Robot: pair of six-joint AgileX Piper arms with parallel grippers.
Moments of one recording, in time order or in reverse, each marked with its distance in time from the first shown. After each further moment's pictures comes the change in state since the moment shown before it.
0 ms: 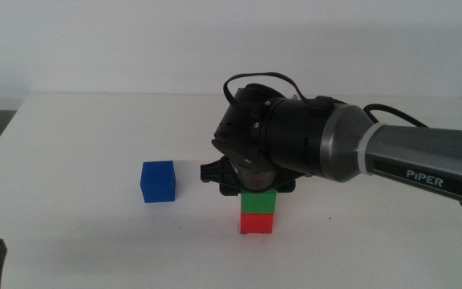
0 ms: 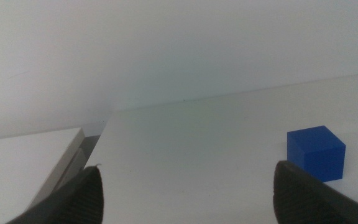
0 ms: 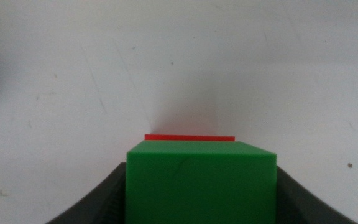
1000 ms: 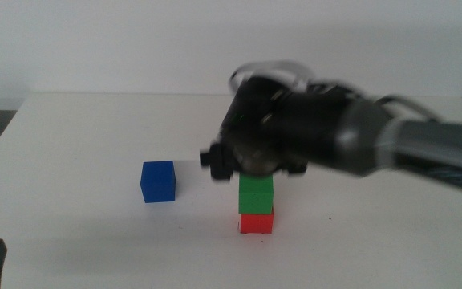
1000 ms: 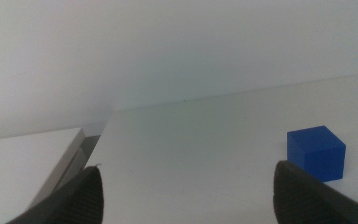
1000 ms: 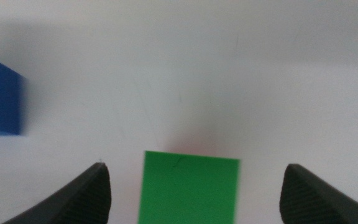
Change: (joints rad) left arm 0.000 0.000 0.000 0.000 0.000 0.000; right arm 0.007 -0.053 0.008 -0.060 -0.029 -0.010
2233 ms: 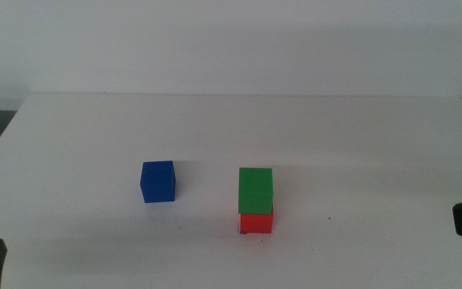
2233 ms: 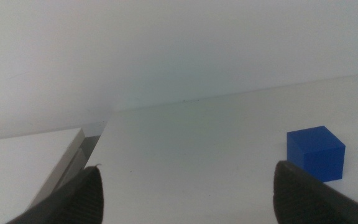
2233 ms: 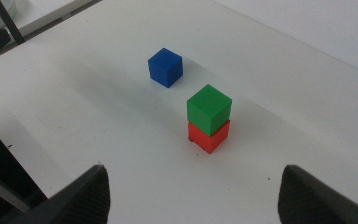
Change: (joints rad) left arm 0.000 0.000 0.000 0.000 0.000 0.000; right arm 0.000 -1.287 0.611 0.388 -0.069 -0.893
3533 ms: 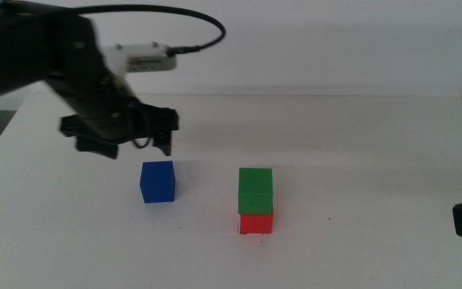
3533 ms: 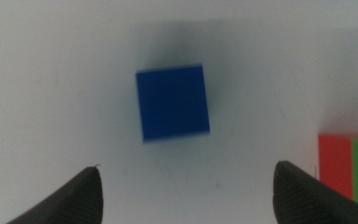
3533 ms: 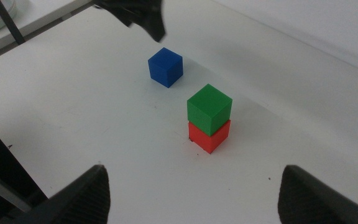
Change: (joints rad) left arm -0.335 1.653 -1.305 -0.027 0.756 -0.428; right arm 0.000 0.000 0.000 0.002 0.002 0.000
